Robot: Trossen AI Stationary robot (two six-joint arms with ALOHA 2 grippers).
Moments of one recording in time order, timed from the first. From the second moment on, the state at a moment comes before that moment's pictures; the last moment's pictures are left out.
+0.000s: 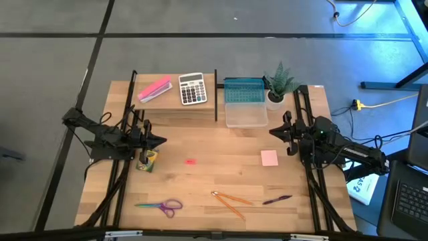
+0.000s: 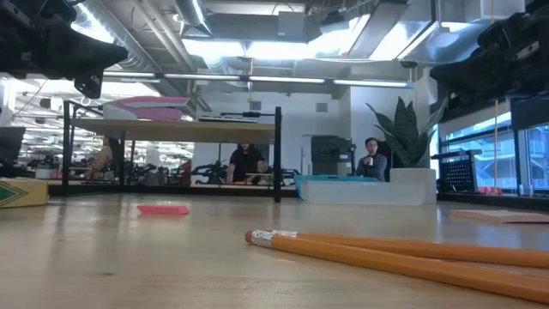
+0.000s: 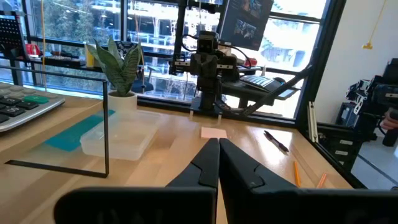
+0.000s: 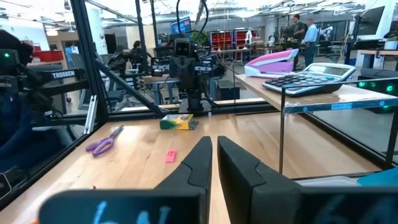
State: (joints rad) left arm -0.45 0.01 0.01 0.07 -0.55 -0.12; right arm -0.36 0.00 0.01 0.08 -0.37 0.10
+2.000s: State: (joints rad) left arm -0.35 0.97 0.99 -0.85 -0.20 -0.62; right arm -0.31 0.76 0.93 -0.81 -0.26 0.02
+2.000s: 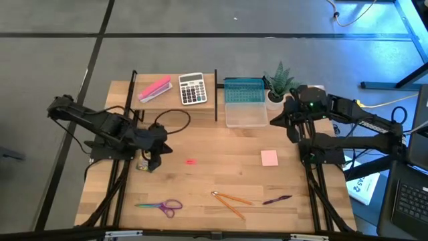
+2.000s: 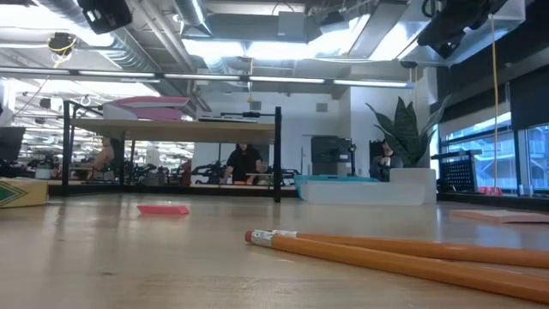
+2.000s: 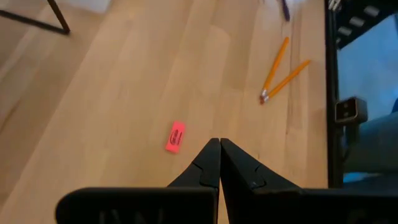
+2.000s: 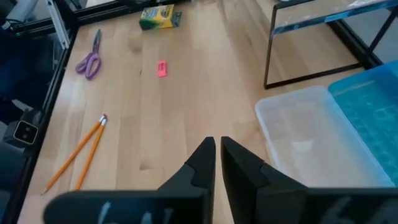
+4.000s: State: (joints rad) left arm -0.32 1.17 0.98 -0.76 -0.31 -0.59; right arm -0.30 0.76 0.93 -0.81 -0.26 0.02
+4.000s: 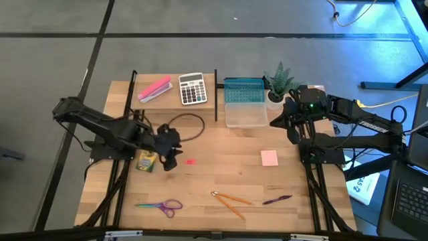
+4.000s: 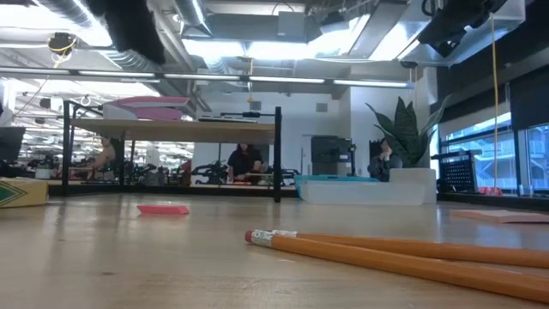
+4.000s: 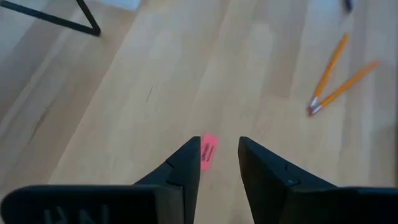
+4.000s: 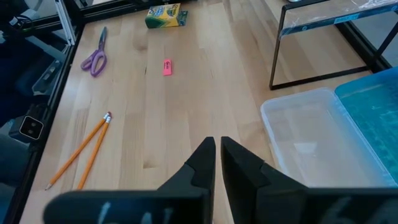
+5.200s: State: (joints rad) left arm -0.29 1.34 0.98 -0.76 -0.24 -0.57; right arm -0.30 0.76 0.93 -0.80 -0.42 -0.03
